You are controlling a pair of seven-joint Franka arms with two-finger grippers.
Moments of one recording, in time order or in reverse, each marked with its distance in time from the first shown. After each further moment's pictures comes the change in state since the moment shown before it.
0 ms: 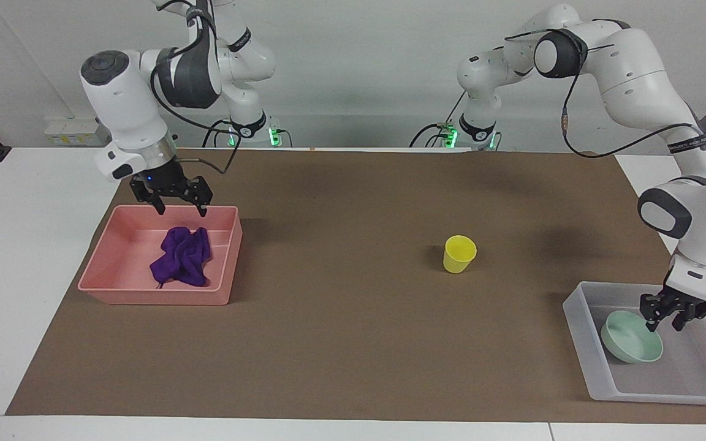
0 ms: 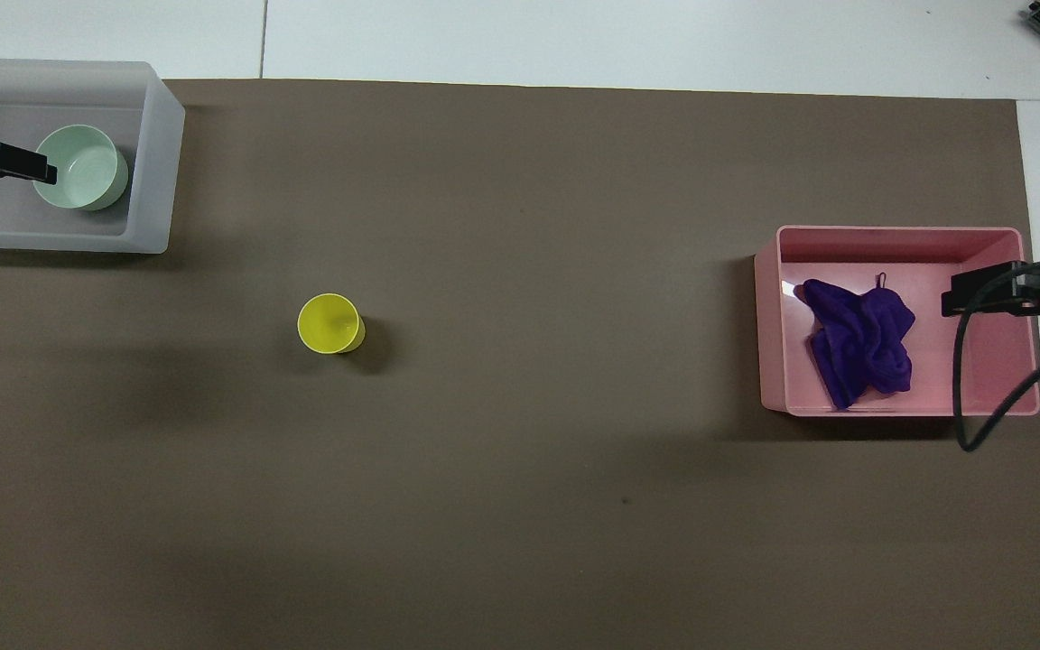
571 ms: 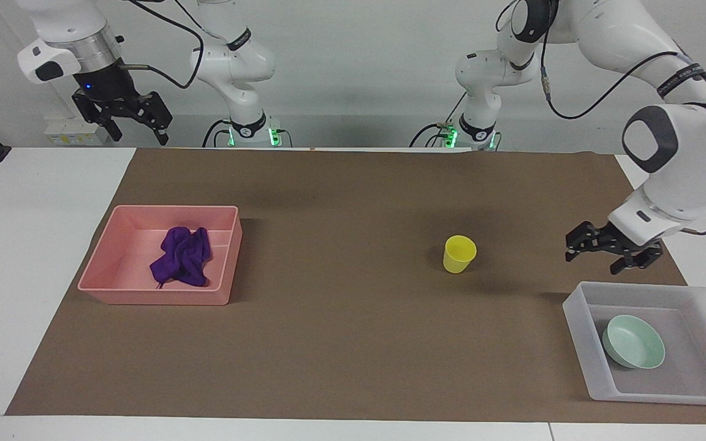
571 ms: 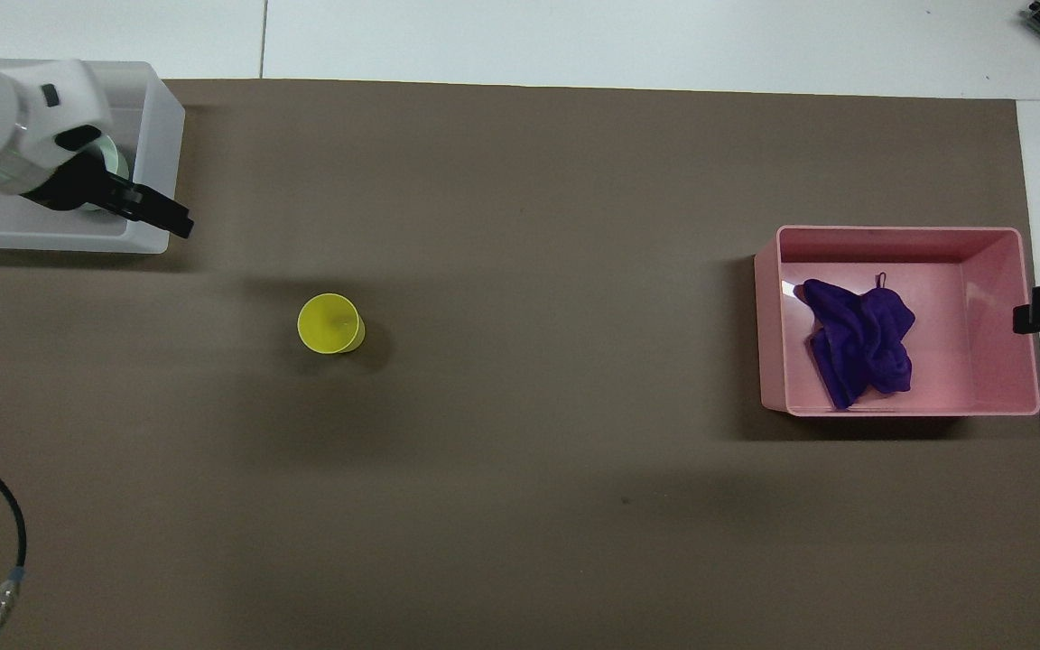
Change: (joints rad) left arm -0.241 -0.176 -0.026 -0.202 -0.016 -0.138 -0.025; right arm -0.031 -0.028 -0.004 0.073 0.000 -0.106 0.000
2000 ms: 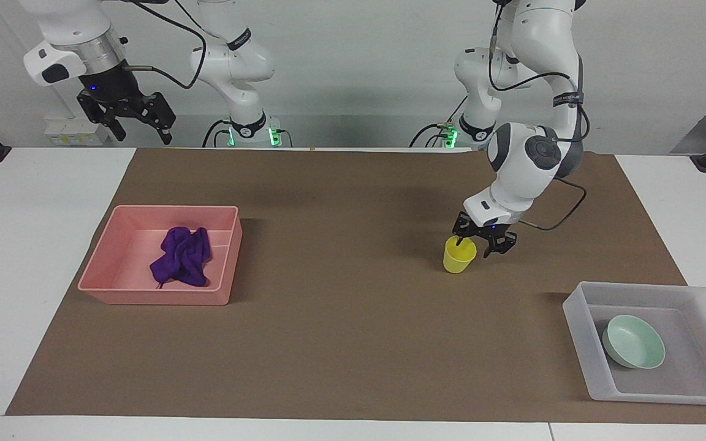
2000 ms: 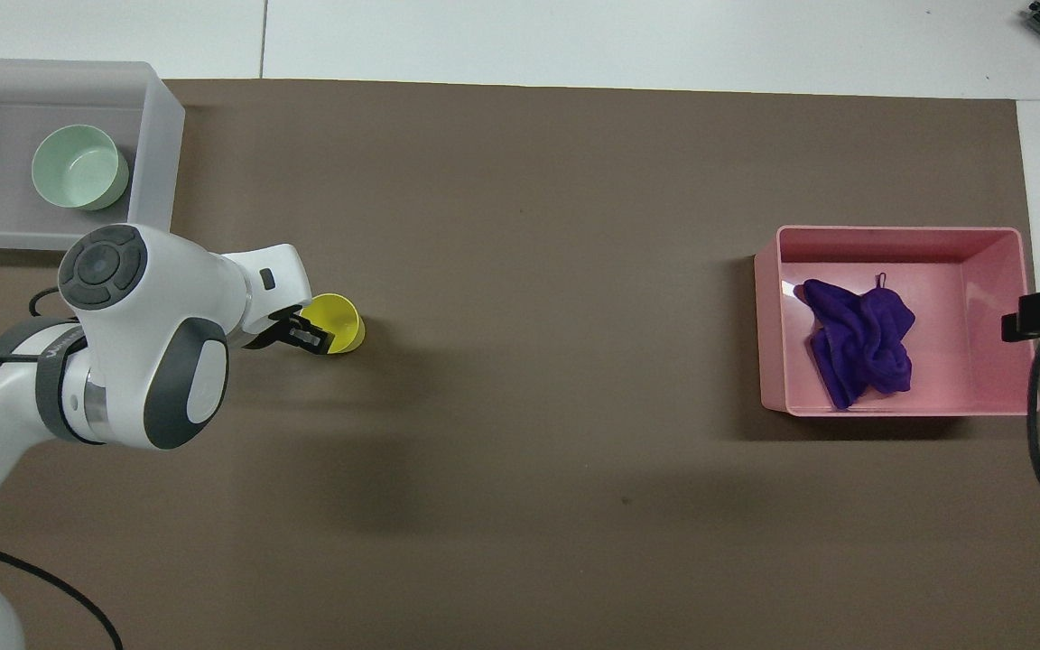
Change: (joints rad) left arm -0.199 -0.203 0.023 -0.599 -0.048 0.469 -0.056; right arm 0.002 -0.007 0.004 -0.023 0.000 0.000 0.000
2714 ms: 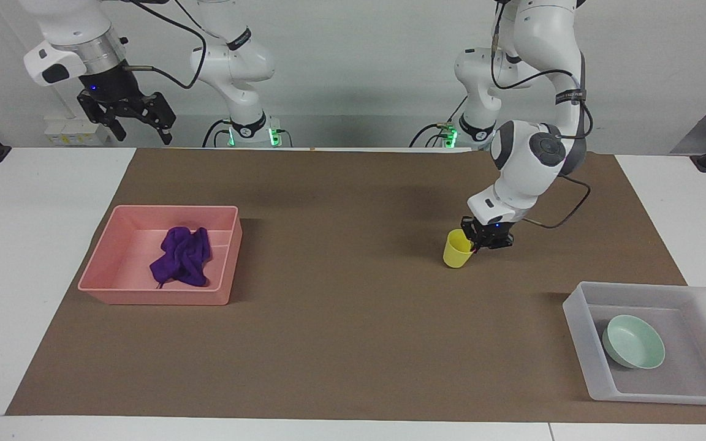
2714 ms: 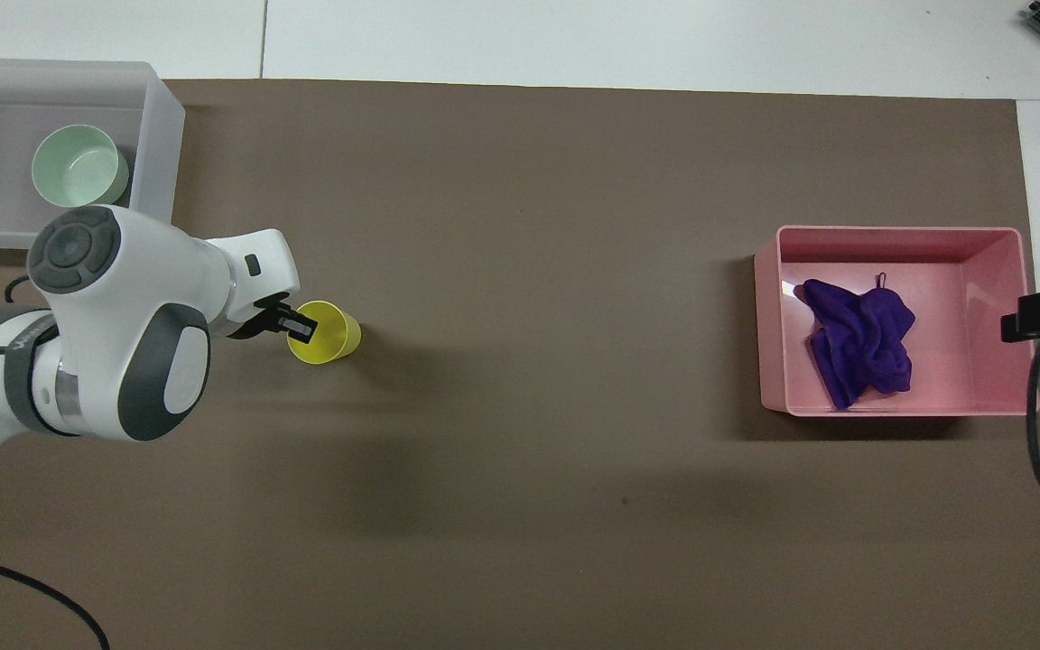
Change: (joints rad) left arm 0.013 -0.017 0.003 0.100 0.000 -0.123 -0.001; right arm 0.000 -0.001 0.000 -0.001 0.000 0.000 0.000
